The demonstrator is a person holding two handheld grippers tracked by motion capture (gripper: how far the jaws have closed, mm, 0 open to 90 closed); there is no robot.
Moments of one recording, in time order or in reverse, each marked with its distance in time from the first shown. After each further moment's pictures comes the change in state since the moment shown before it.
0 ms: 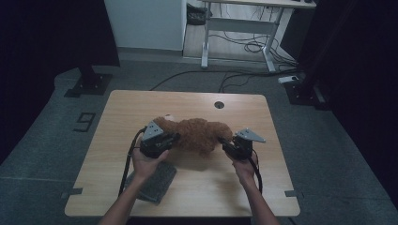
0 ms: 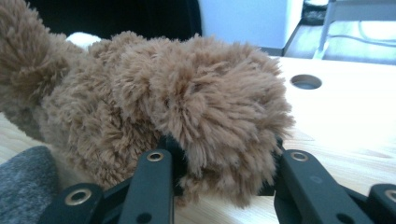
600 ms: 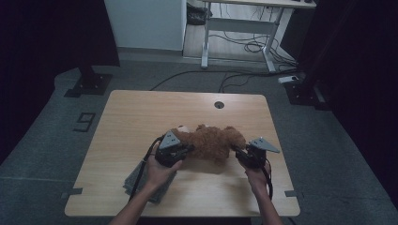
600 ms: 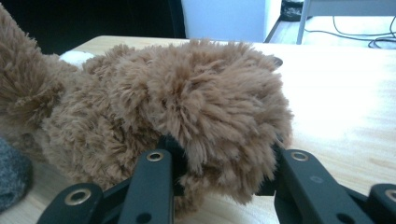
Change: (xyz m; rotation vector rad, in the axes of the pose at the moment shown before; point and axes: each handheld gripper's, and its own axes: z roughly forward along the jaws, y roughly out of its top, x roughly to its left) left arm -0.035 -0.019 0.033 0.081 -0.091 0.030; right arm -0.028 -0.025 -0.033 0.007 -0.063 0.008
